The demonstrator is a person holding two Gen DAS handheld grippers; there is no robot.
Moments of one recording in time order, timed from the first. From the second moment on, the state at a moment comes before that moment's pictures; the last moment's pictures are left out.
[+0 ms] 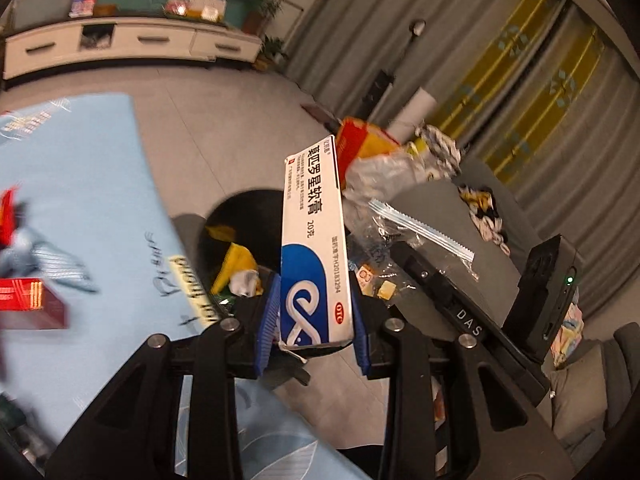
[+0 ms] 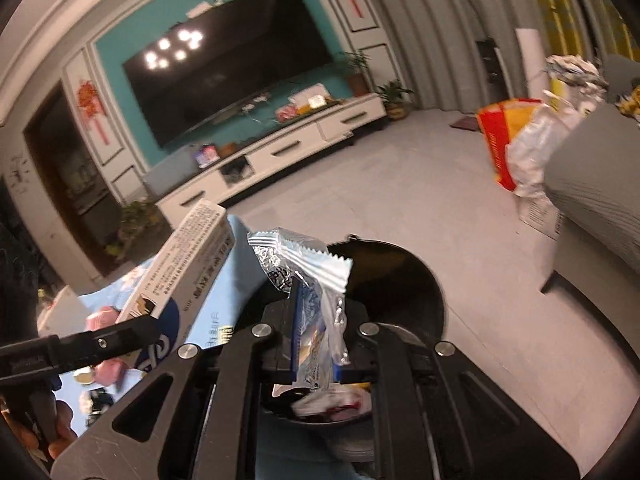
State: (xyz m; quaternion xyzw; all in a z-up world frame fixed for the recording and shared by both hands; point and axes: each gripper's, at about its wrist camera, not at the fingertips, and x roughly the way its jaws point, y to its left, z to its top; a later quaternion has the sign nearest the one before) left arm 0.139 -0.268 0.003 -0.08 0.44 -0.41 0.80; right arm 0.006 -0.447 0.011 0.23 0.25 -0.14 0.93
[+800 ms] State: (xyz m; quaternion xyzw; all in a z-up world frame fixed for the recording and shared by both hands) left arm 0.098 -0.193 -0.005 -0.09 0.45 -0.36 0.82; right arm -0.011 -0.437 0.010 0.28 0.28 -0.12 0.91
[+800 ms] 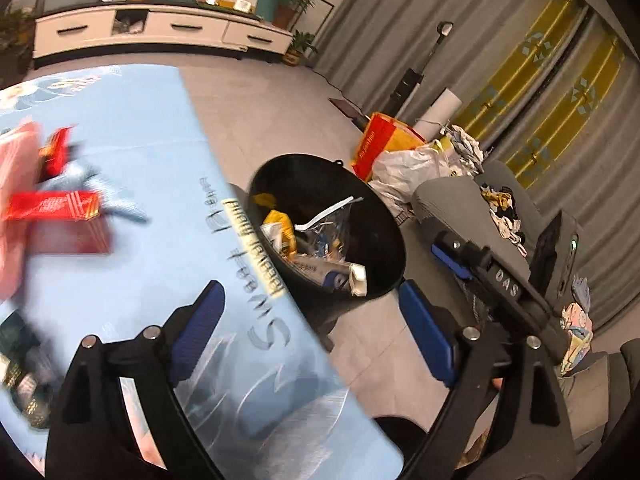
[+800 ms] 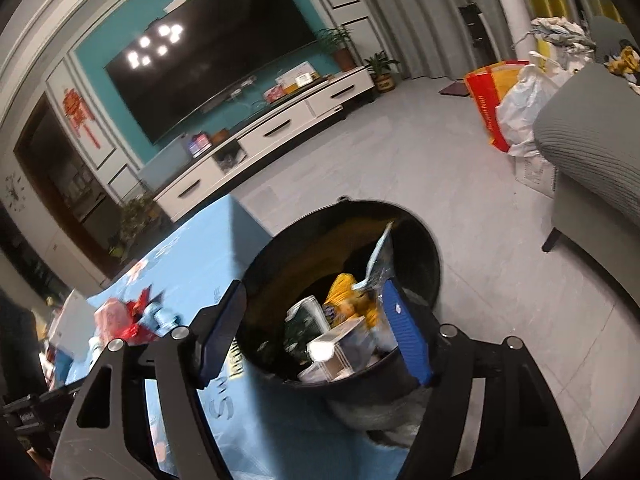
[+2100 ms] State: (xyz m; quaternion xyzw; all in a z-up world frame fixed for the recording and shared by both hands) left arm 0.042 0.072 -0.045 -0.20 0.43 -0.12 0.87; right arm 0.062 -0.149 -0.019 0.07 0.44 0.15 0.88
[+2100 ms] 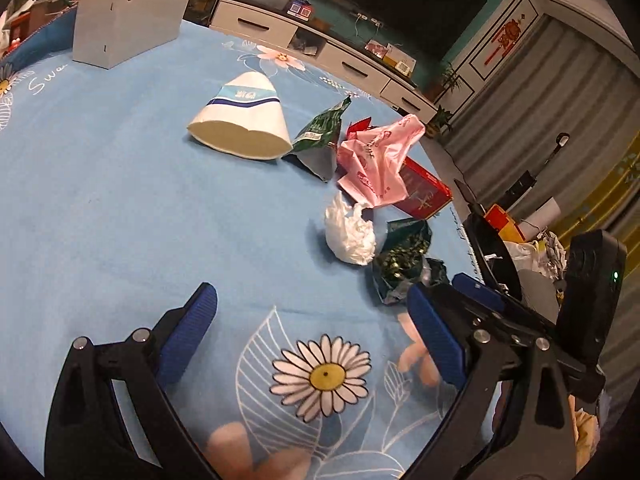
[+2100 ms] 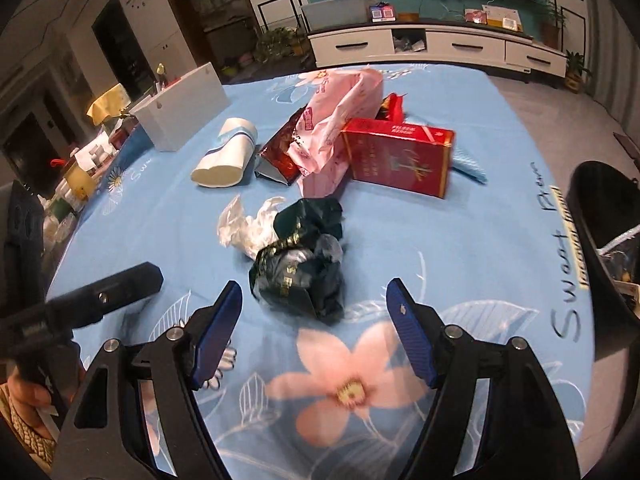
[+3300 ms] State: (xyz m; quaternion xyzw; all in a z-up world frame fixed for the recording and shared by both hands) left arm 0.090 -0.028 -0.054 0.00 0.44 -0.09 0.89; right arm 0.053 -0.241 -0.002 0.13 0.38 0.09 0.91
